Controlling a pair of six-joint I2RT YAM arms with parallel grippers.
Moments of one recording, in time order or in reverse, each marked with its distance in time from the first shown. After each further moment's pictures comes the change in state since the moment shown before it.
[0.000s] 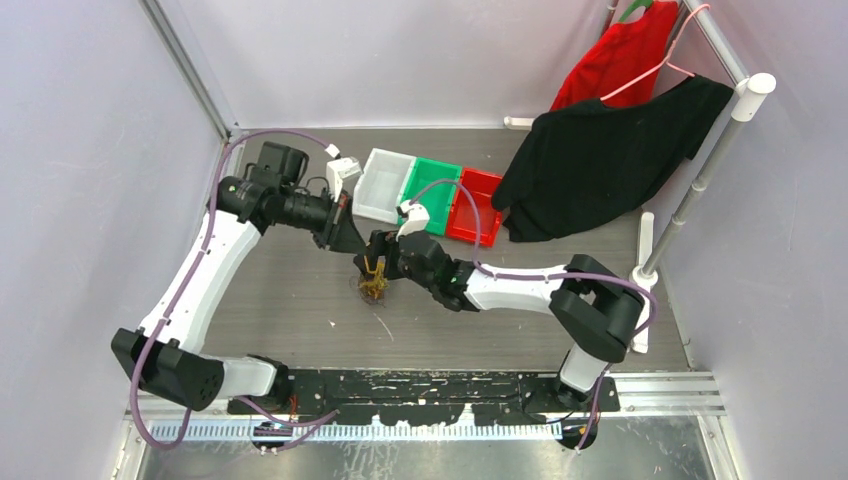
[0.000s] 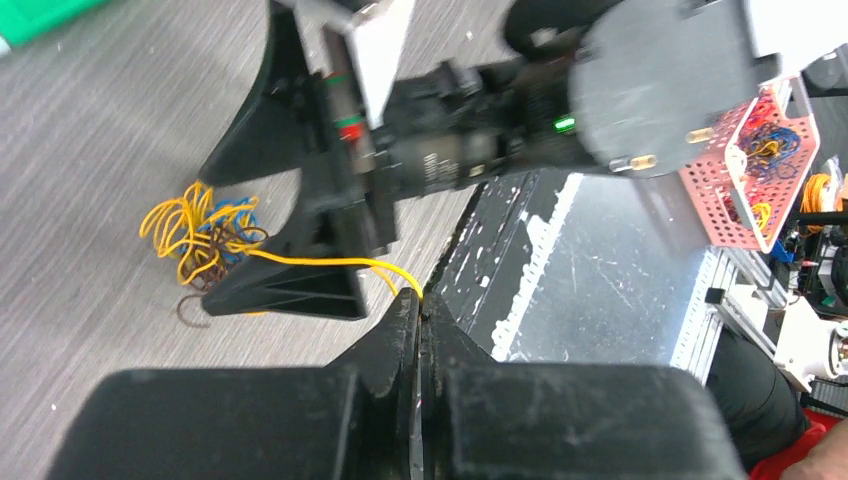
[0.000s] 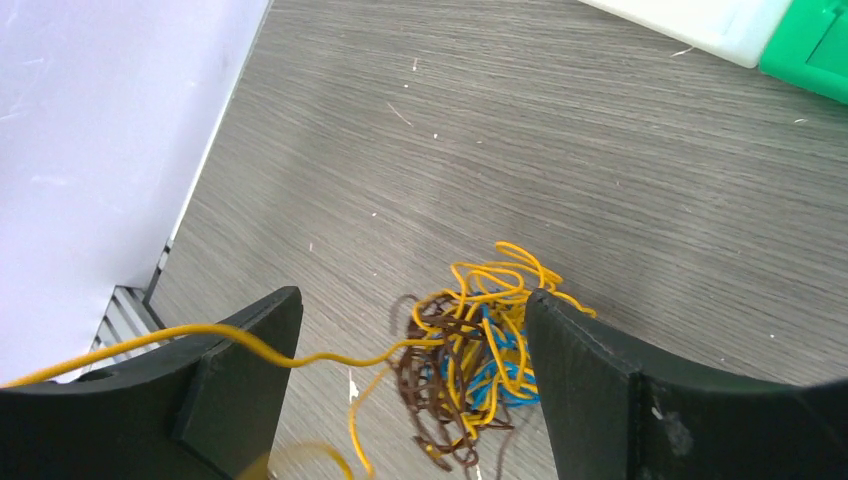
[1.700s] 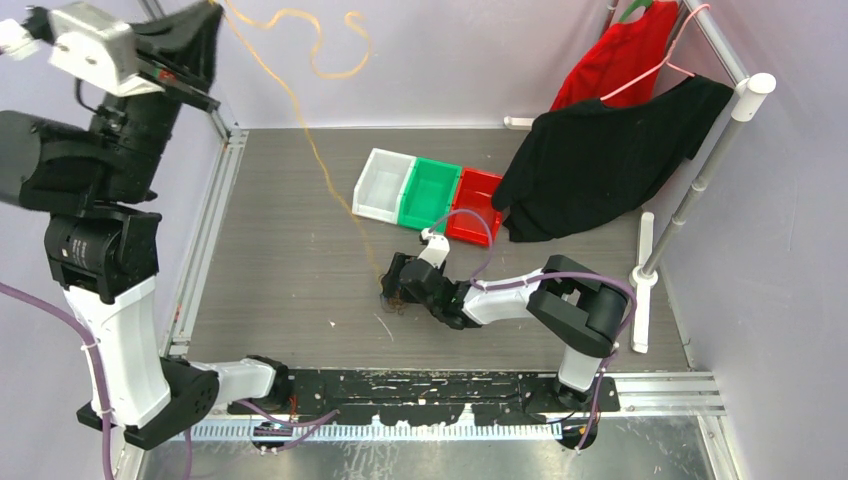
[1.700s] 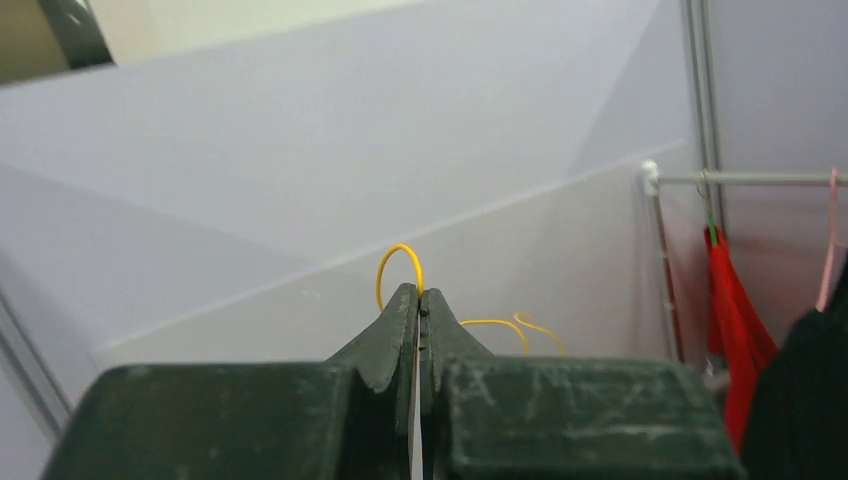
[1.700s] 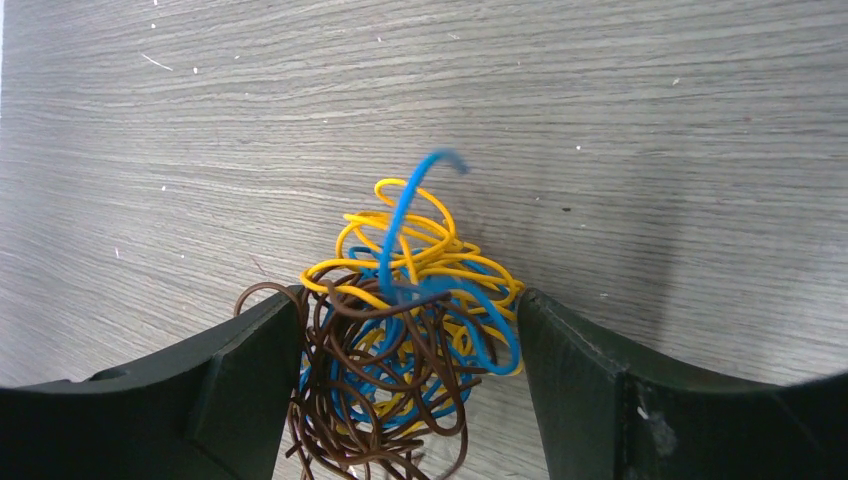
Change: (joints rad) left arm -0.001 -0.059 0.846 0.622 -0.643 0.009; right arm 0.045 0.096 -0.132 -0.053 0.234 0.240
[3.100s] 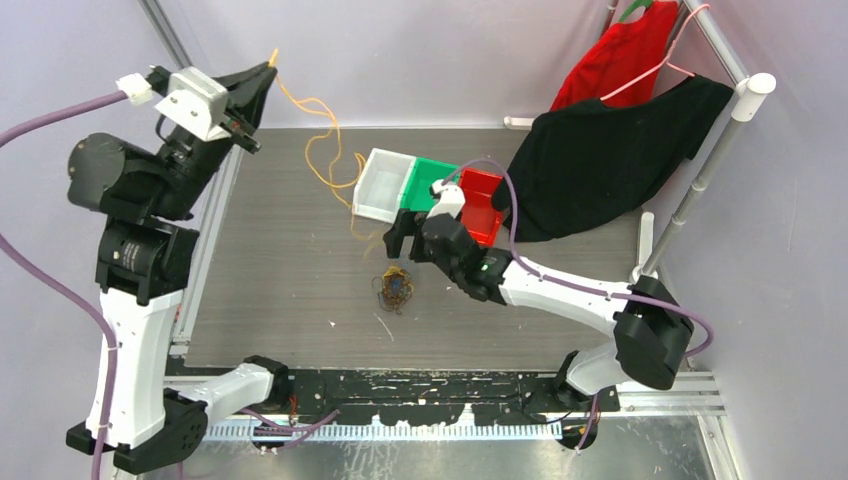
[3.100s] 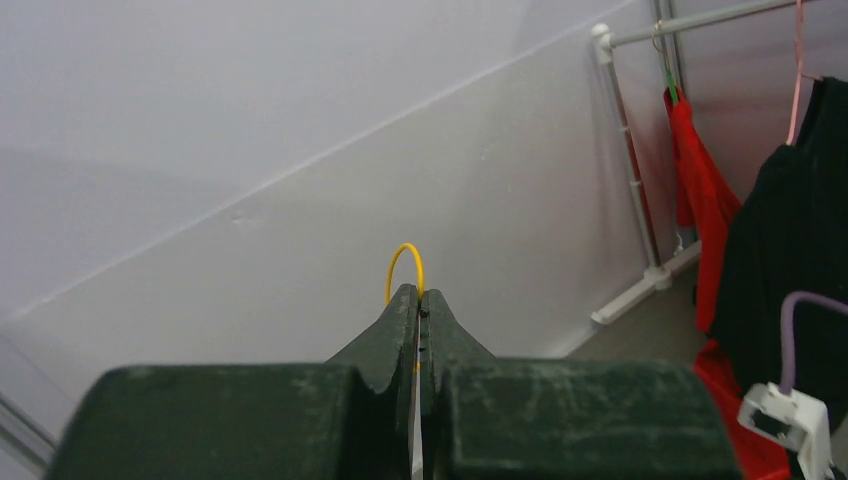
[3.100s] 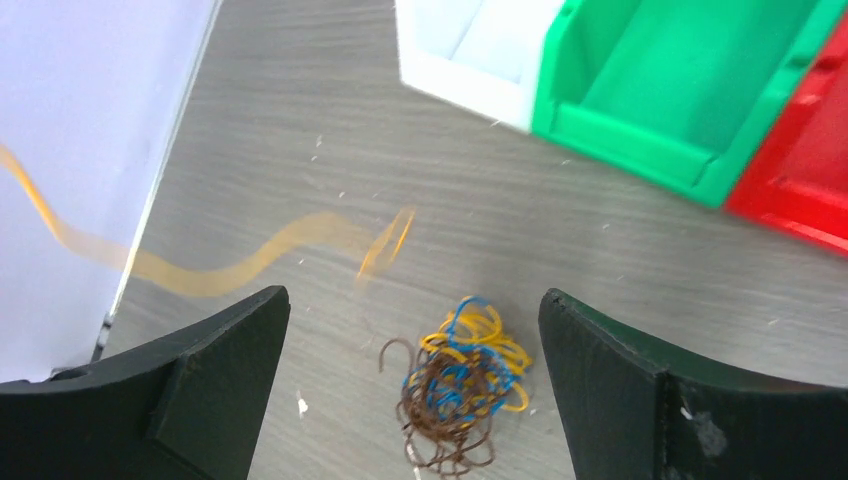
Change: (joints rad) left arm 0.000 -0.163 -0.448 0.210 0.096 0.120; right arm -0.086 -0.317 0.166 -0.270 -0.051 -0.253
